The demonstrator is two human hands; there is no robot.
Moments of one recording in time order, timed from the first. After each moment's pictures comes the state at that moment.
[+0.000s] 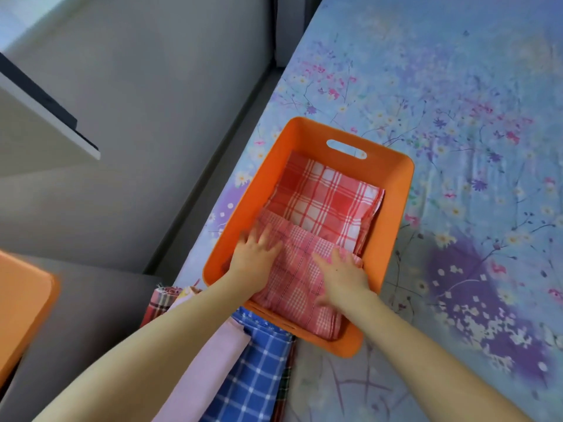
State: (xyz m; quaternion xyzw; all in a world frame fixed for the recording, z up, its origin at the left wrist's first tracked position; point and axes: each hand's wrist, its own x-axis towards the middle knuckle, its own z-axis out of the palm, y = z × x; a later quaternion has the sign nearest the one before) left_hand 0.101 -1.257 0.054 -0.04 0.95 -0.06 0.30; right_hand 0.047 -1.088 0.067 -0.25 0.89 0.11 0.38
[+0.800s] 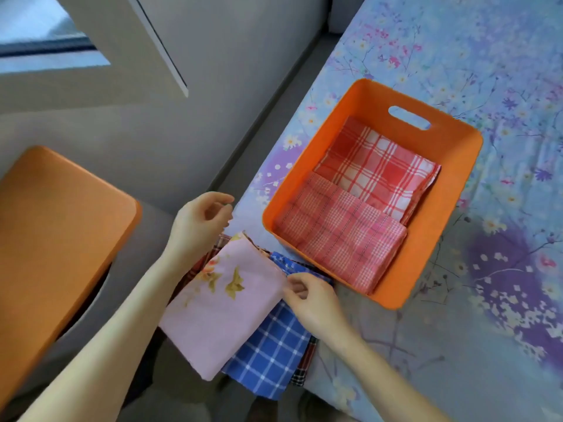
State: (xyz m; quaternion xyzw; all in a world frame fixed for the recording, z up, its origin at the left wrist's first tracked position) left_hand 0.240 -1.341 0.147 -0.41 0.81 0.42 -0.04; right_hand 0.201 -1.129 0.109 -0.13 0.80 -0.36 0.46
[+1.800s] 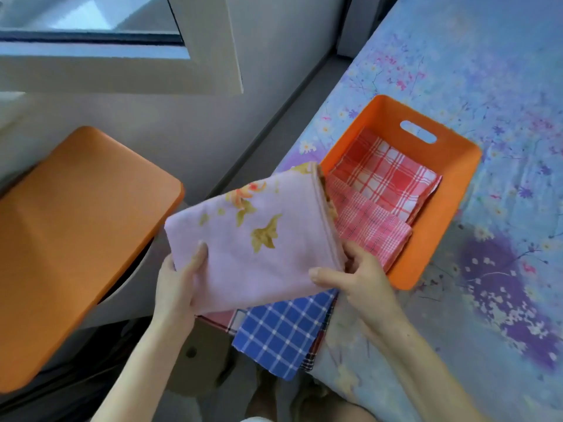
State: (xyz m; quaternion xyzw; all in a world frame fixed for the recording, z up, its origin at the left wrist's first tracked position) left_hand 0.368 -1.311 0.162 -0.59 0.44 0.66 -0.17; right_hand 0.220 -1.127 0.215 -0.08 0.71 -0.57 0.40
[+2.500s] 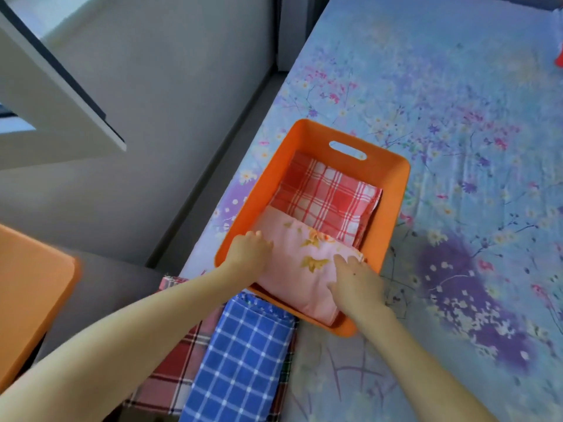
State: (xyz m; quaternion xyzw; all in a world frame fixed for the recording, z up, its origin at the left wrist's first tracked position) left_hand 0.113 -1.265 0.068 -0.08 0.96 -0.04 0.26; right_hand 0.078 -1.068 0.097 -0.21 0.94 0.05 0.27
